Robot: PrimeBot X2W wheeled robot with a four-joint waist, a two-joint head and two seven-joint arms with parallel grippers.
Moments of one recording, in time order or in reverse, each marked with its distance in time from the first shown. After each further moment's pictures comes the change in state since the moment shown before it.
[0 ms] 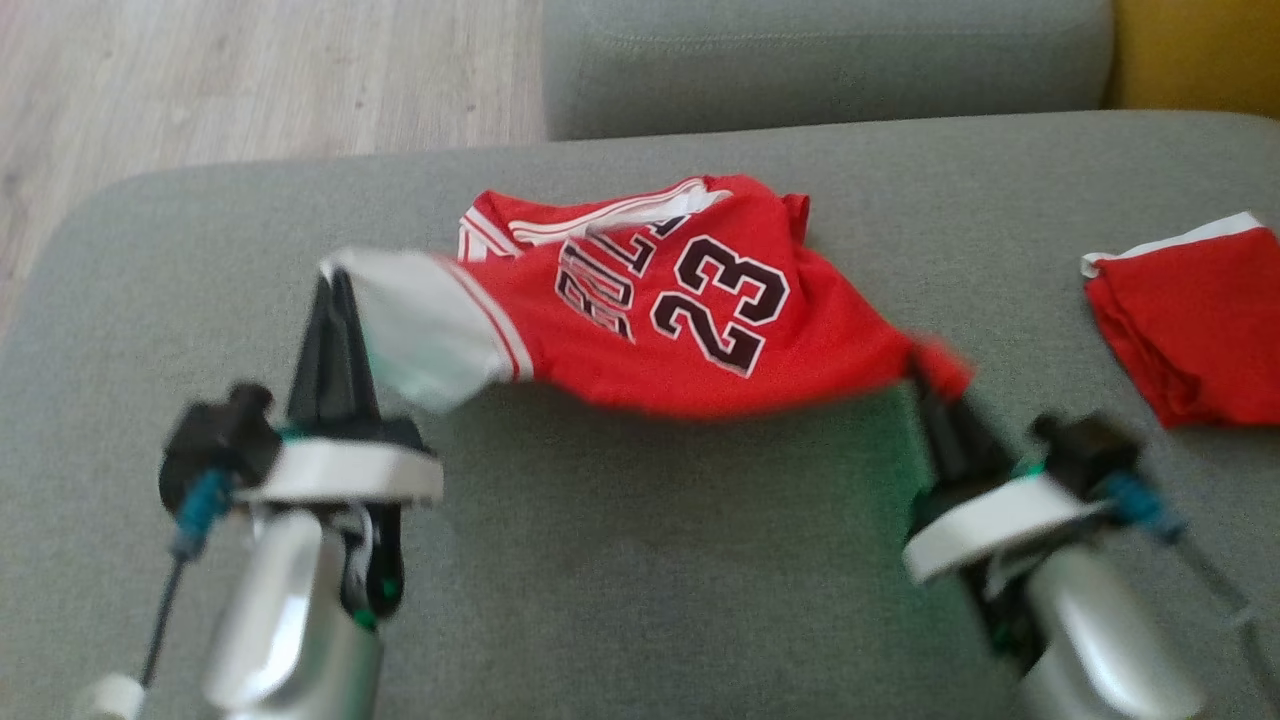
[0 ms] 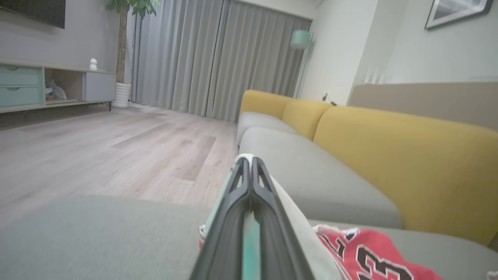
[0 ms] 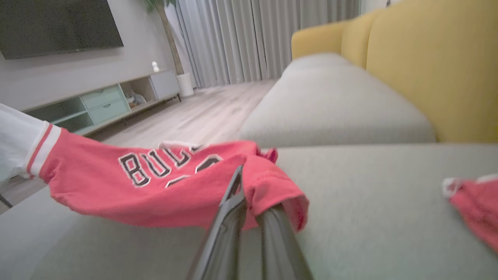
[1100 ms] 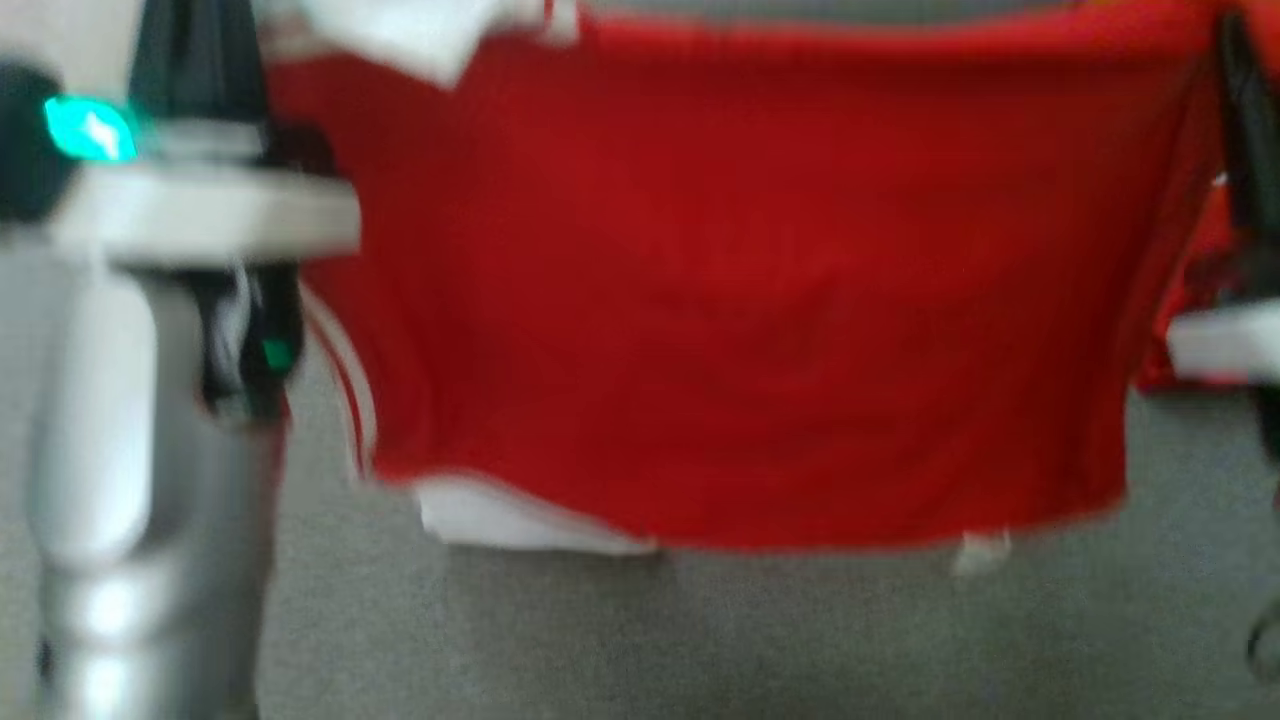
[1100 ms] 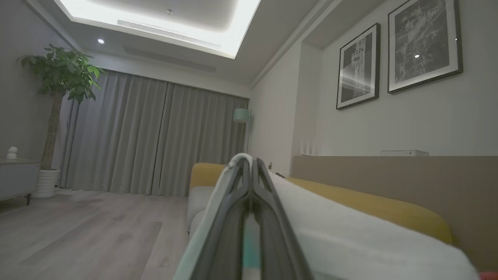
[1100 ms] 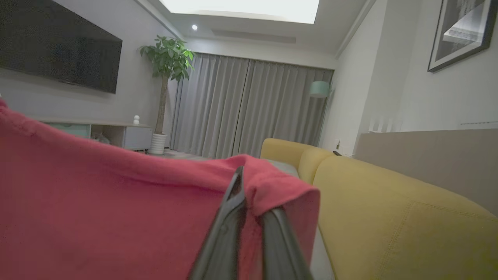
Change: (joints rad) left arm -0.278 0.090 -0.007 -0.438 -0.072 0.011 0.301; right arm -0.108 -0.241 -0.205 -0.659 -0.009 0.000 0.313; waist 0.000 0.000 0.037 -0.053
